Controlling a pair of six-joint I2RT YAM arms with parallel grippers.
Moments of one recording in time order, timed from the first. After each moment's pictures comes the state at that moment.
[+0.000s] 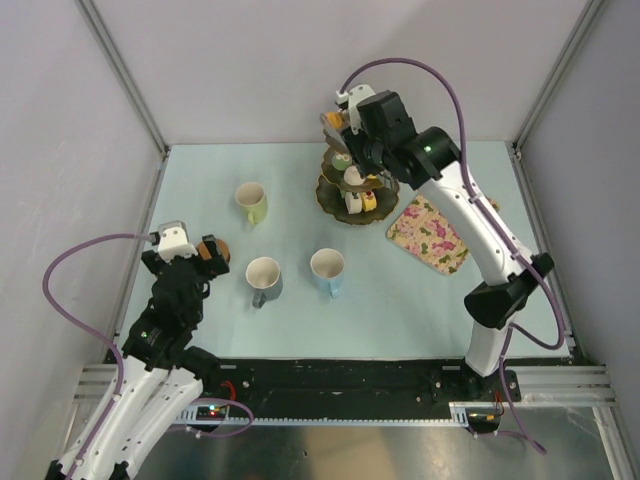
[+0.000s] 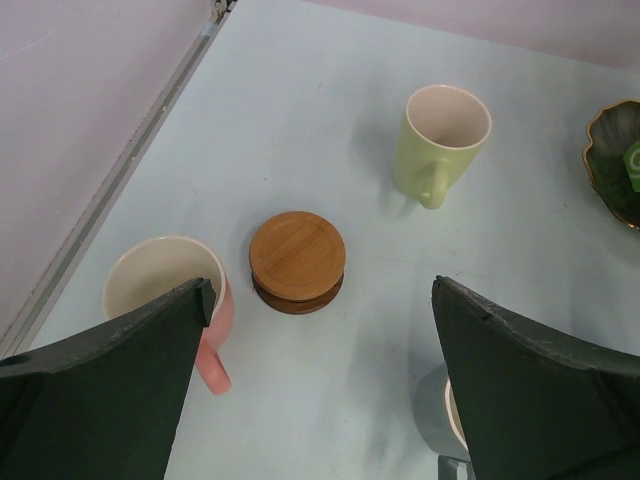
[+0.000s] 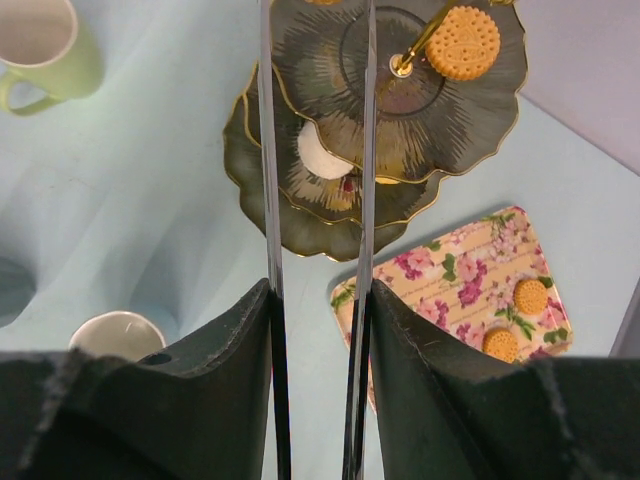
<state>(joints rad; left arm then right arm) -0.43 0.44 0.60 -0.43 -0.64 -0.23 0.68 1.81 2.24 -1.04 0.26 -0.06</state>
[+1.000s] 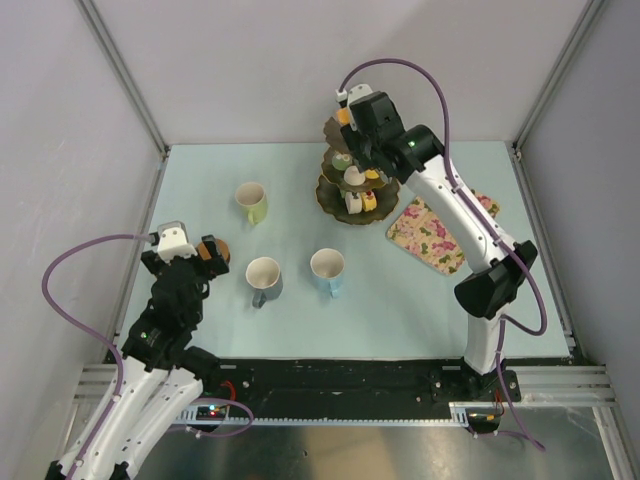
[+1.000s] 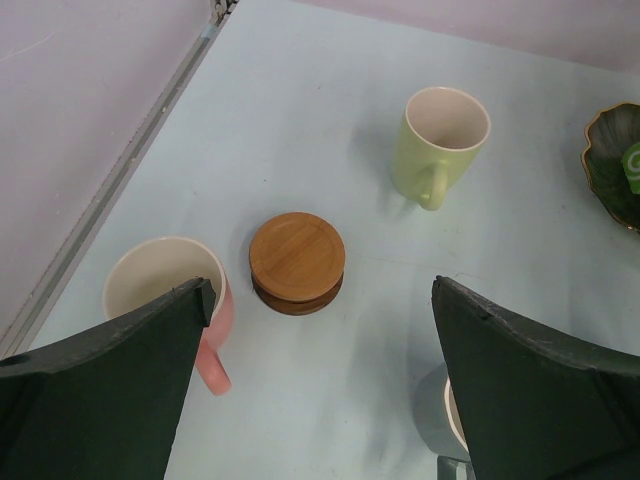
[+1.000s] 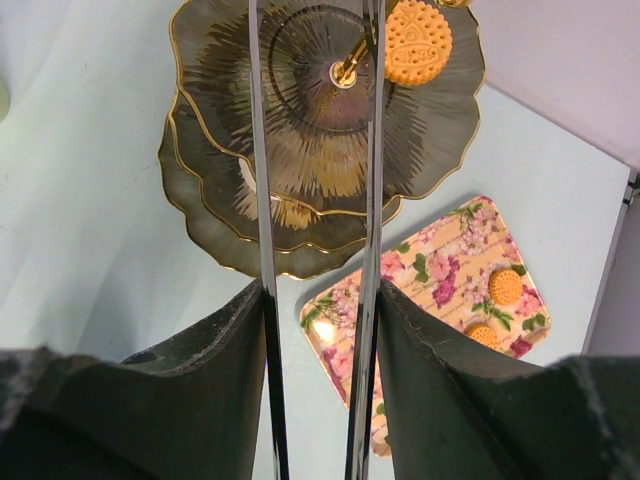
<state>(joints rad) -0.43 0.43 0.60 -0.43 -0.64 -0.23 0.64 1.92 2.24 -0.97 0.39 -0.05</state>
